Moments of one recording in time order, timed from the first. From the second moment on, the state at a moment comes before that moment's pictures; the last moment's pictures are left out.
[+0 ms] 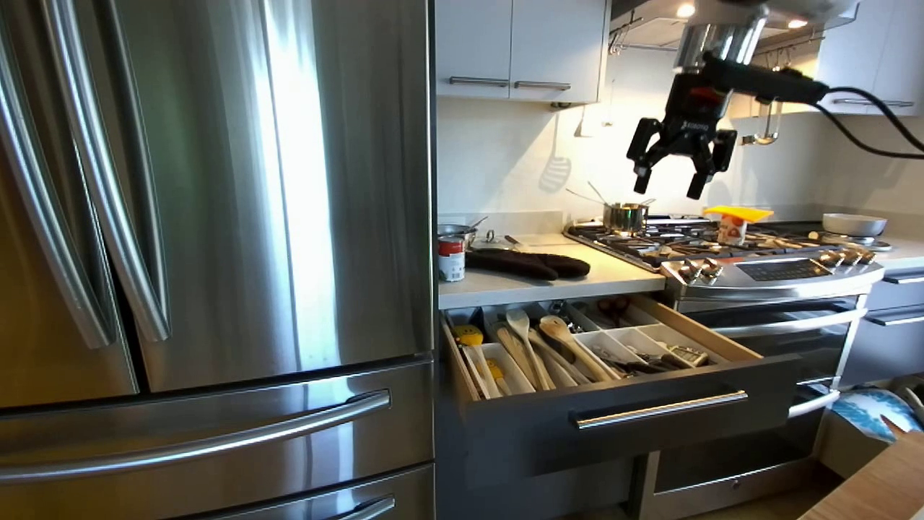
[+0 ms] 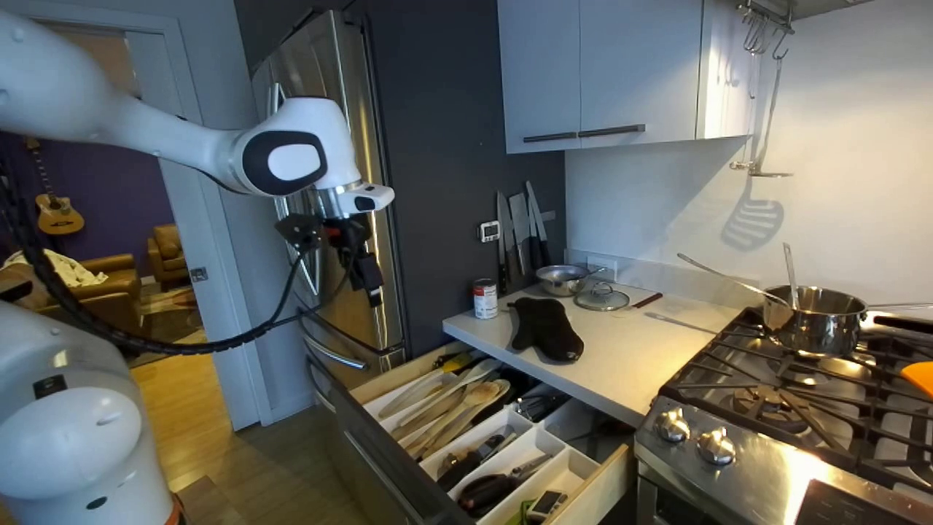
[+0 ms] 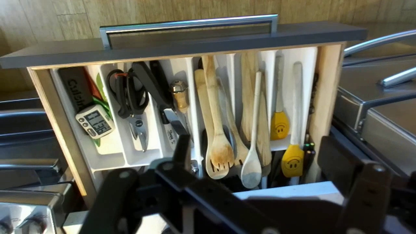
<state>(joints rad) -0.05 -0.65 0.08 -2.62 0.11 2.15 0.23</state>
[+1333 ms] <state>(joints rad) -0.13 -0.05 -0.02 -2.61 -0.14 2.64 0.13</state>
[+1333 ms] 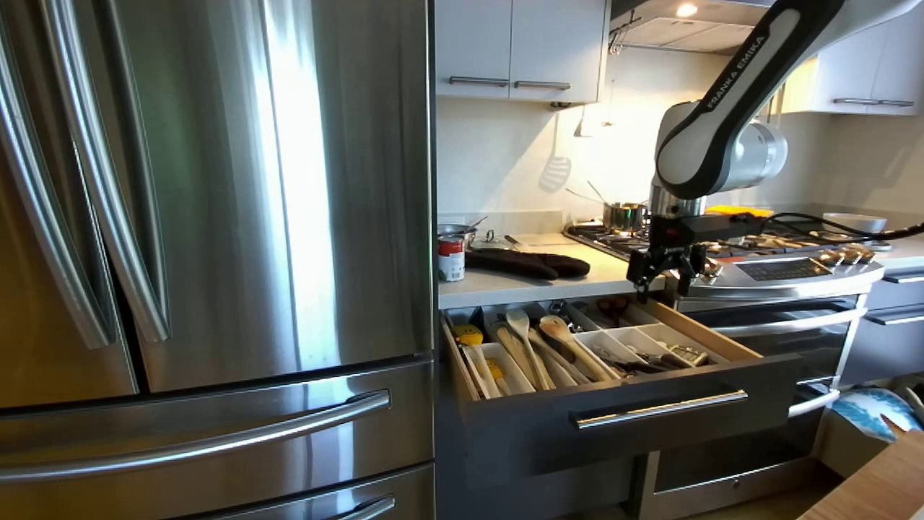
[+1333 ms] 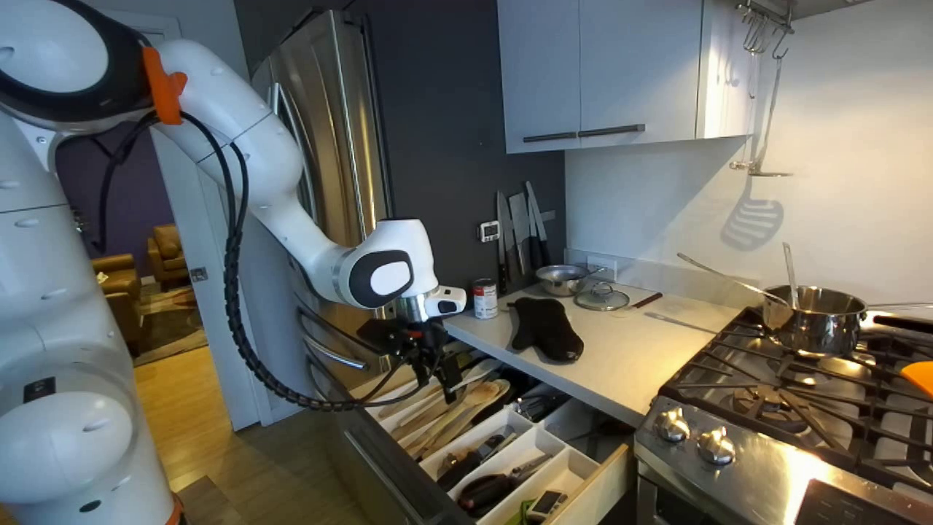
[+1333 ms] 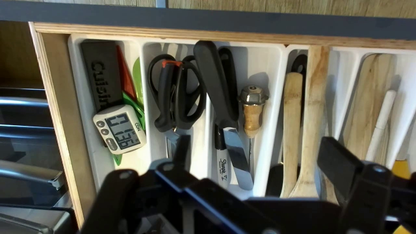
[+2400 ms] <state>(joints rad) -0.14 0.27 -0.06 -2.50 -0.11 2.73 -0.12</state>
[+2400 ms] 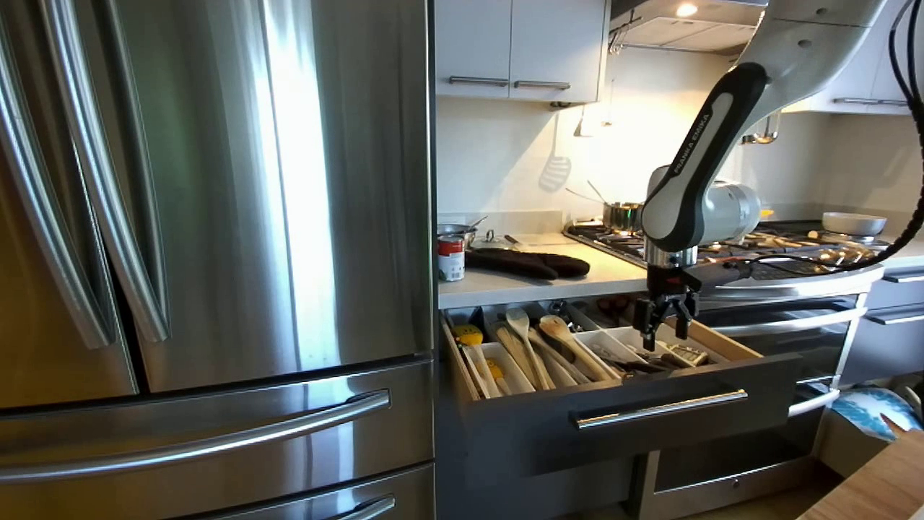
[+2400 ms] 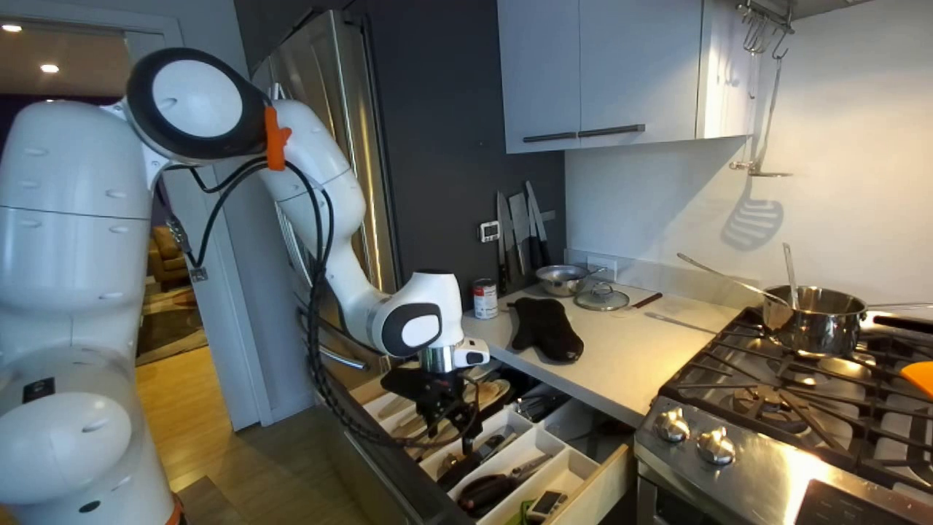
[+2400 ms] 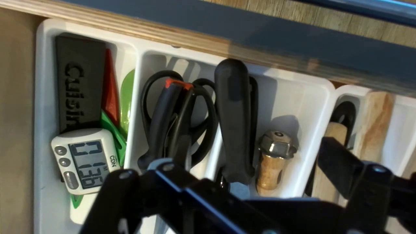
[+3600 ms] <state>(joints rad) -0.25 0.52 0.02 -2.29 0.04 2.76 -0.30</state>
